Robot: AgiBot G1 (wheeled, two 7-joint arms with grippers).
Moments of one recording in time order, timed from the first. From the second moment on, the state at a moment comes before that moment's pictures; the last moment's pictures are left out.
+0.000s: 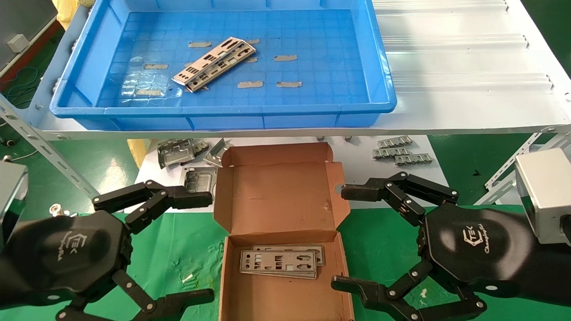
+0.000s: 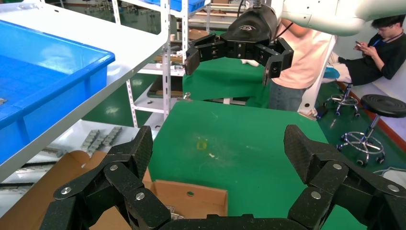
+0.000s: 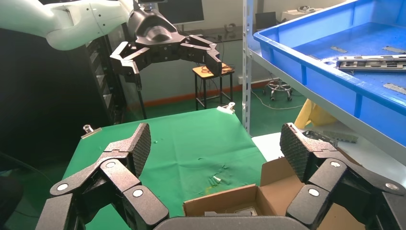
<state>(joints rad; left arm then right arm) -1.07 0.61 0.28 -1.28 0.73 1.50 -0.19 1.12 -0.54 -0.46 1.25 -0.60 -1.42 0.09</state>
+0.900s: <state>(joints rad) -1.07 0.61 0.28 -1.28 0.73 1.50 -0.19 1.12 -0.54 -0.46 1.25 -0.60 -1.42 0.09</state>
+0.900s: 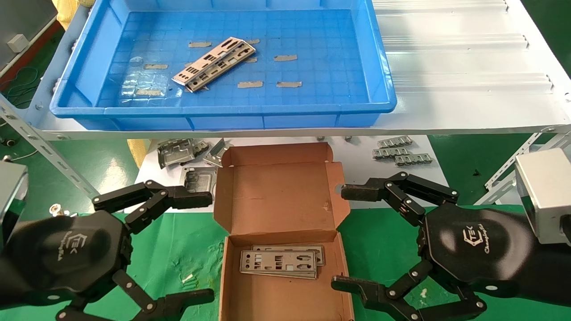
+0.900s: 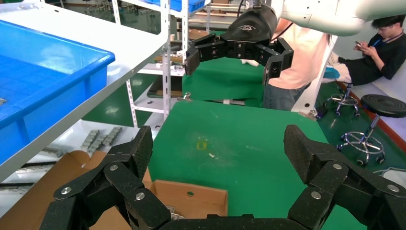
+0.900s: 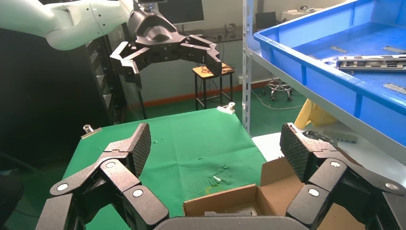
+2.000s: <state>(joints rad) -1.07 0.61 0.28 -1.28 0.73 1.50 -0.19 1.12 -0.54 -0.46 1.25 -0.60 -1.42 0.09</state>
